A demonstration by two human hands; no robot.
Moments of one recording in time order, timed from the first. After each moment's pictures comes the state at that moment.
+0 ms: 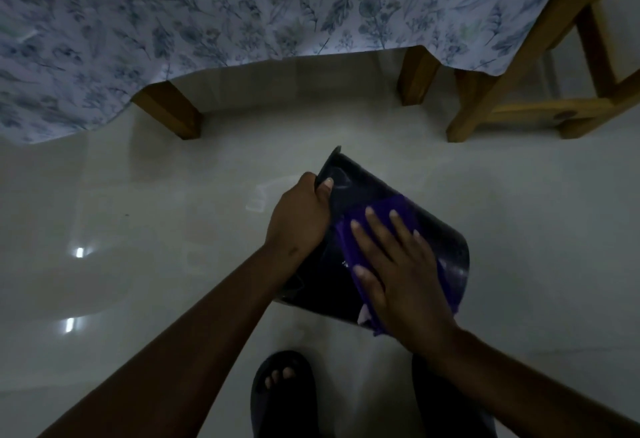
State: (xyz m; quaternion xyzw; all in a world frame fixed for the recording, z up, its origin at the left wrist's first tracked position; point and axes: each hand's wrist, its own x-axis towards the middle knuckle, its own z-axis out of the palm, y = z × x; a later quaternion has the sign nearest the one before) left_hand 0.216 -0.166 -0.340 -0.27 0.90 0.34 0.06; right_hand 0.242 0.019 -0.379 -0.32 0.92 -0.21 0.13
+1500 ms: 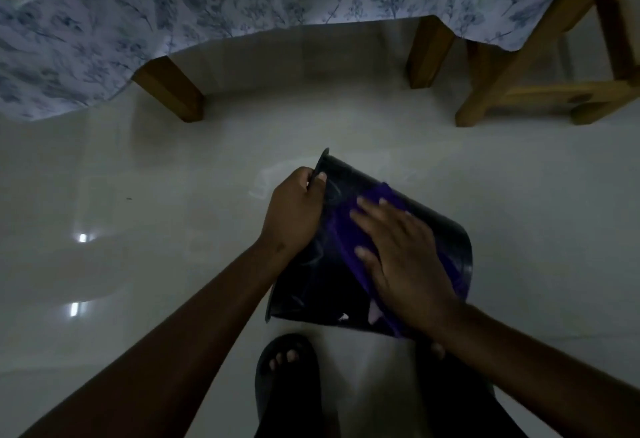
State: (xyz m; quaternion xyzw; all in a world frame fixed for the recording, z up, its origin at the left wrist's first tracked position) left_hand 0.239 -0.175 -0.353 -0.29 0.87 0.41 0.01; right_hand 0.238 0.013 -0.382 -0.35 0.90 -0.24 0.12
